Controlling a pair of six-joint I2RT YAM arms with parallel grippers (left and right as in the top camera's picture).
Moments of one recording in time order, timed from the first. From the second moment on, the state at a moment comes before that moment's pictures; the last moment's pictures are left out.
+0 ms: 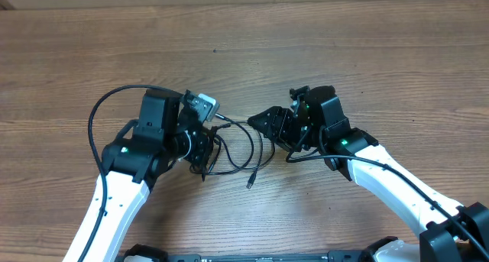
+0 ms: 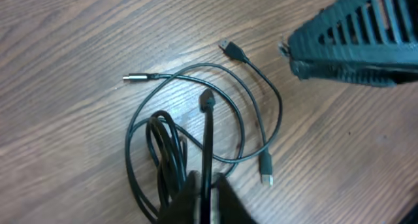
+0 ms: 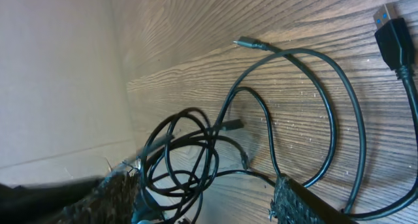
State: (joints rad) left arm -0.28 1.19 0.98 -0.77 0.32 0.09; right arm 0.46 1.46 0.81 -0.06 -0.59 1.01
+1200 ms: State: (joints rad) left arm -0.28 1.40 0.98 -0.93 0.32 -0.02; right arm 0.46 1.46 0.81 -0.06 -0.58 1.01
